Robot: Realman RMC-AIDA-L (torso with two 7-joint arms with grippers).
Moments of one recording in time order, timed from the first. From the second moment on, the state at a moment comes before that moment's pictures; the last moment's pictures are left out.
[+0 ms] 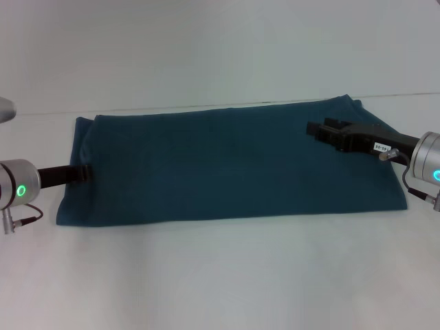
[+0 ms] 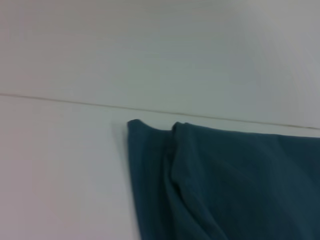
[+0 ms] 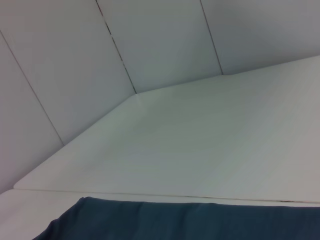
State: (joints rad) left arm -0.75 -2.09 0.76 0.49 2.31 0.65 -2.18; right arm 0.62 2.08 -0.58 -0.51 -1.86 -1.06 1.54
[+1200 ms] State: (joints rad) left arm -0.71 -2.13 0.76 0.60 2.28 0.70 -2.14; right arm 0.60 2.07 -0.57 -0.51 -1.85 -1.06 1.57
